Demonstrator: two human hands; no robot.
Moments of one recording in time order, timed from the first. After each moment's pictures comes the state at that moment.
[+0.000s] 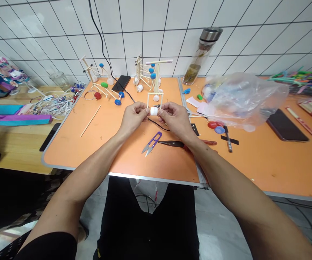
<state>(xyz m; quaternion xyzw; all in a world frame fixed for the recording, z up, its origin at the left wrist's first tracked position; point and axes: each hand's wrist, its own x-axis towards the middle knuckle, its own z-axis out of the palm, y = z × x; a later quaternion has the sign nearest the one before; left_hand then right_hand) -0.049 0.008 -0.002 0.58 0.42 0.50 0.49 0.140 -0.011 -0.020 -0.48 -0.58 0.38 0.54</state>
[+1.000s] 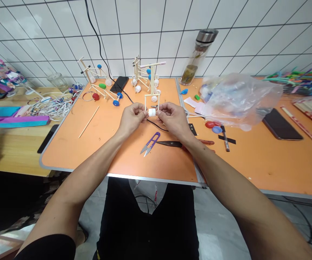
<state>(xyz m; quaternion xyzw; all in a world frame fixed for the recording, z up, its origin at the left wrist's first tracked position) -0.050 0.007 -0.003 0.59 0.41 0.49 0.49 0.142 -0.010 -0.019 -0.49 -0.59 0.36 0.53</state>
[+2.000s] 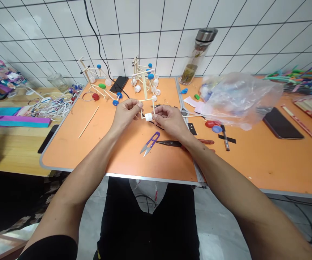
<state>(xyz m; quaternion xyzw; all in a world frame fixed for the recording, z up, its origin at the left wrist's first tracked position) -0.070 0.015 0.005 0.58 0.42 0.51 0.47 0.138 -0.017 -0.013 -0.48 -0.60 0.41 0.49</state>
